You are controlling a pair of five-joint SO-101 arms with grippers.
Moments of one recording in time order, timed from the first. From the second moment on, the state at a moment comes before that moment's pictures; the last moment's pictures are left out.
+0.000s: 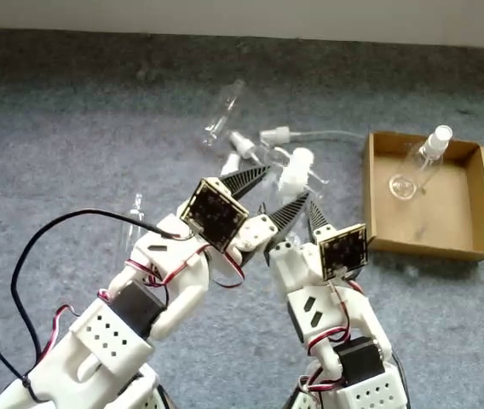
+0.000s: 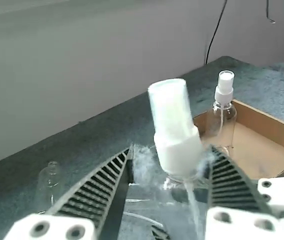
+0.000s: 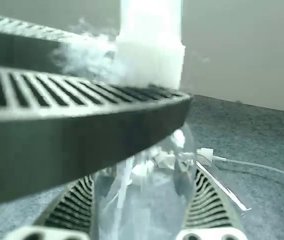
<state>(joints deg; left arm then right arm) 32.0 -57.9 60.7 14.8 0.0 -24.2 -104.8 89.5 28.4 0.9</state>
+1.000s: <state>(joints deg) 29.2 -57.3 56.2 17.2 -0.3 -23.6 -104.9 89.5 28.4 0.8</state>
